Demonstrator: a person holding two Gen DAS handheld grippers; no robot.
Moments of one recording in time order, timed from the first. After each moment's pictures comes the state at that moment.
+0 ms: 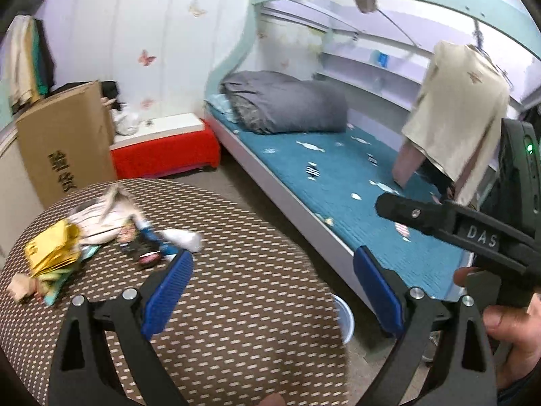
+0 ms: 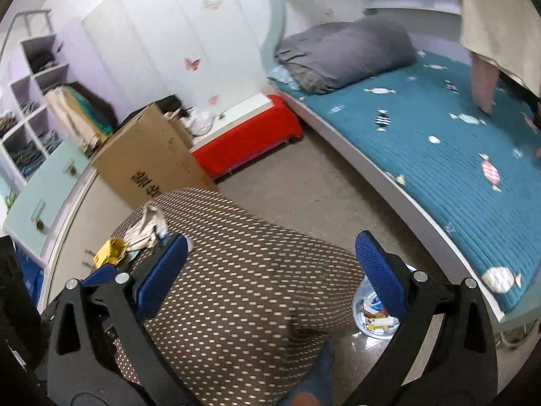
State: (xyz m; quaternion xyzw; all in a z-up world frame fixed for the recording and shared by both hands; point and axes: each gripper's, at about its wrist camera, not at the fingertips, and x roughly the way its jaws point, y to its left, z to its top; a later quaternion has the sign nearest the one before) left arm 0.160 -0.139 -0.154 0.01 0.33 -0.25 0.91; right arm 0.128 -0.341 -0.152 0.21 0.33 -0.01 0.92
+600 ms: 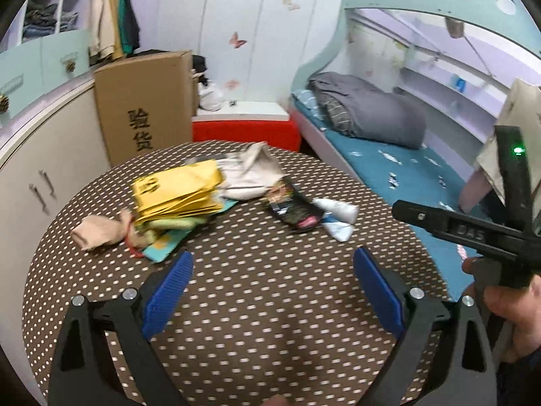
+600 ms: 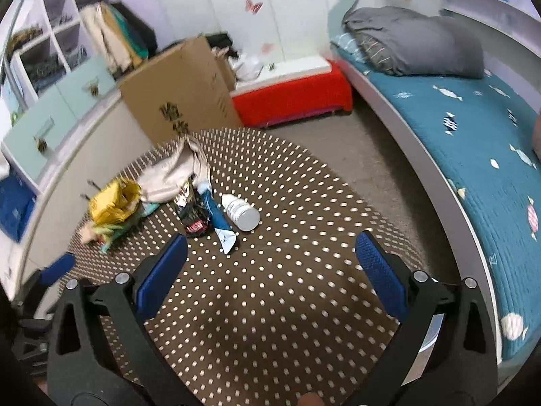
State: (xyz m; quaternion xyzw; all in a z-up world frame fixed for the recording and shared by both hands) left arm 0.184 0.004 -0.192 -0.03 0.36 -0.10 0.93; right arm 0.224 -0.223 -0.208 0.10 0.41 0.08 0.90
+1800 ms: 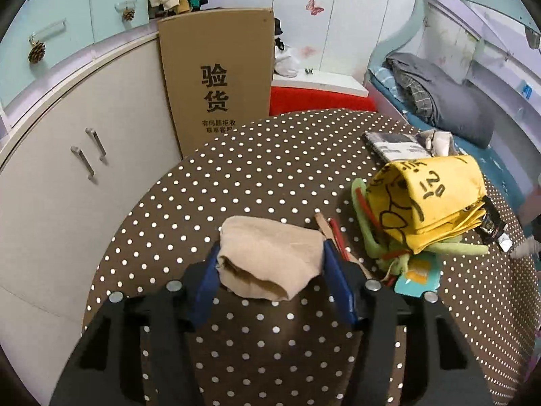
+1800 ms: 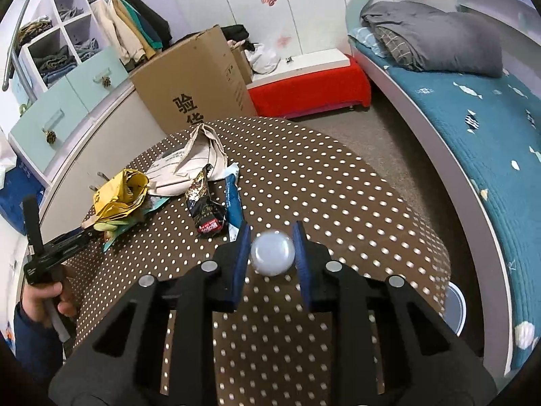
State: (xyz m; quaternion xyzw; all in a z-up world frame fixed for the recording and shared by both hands) left arm 0.266 0.173 -0.252 -0.04 0.43 0.01 0.90; right arm 0.221 -0.217 -0.213 0.12 0.40 0.11 0.90
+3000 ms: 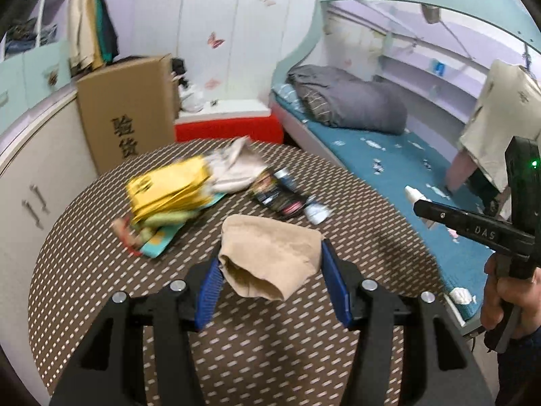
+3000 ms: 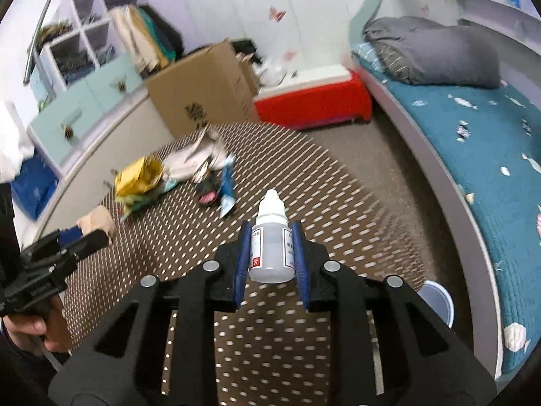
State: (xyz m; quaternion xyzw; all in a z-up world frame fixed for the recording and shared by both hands) left arm 0.164 -0.006 -0.182 0.00 0.35 -0.15 0.92; right arm 0.161 -0.272 -0.195 0.12 0.36 0.12 0.92
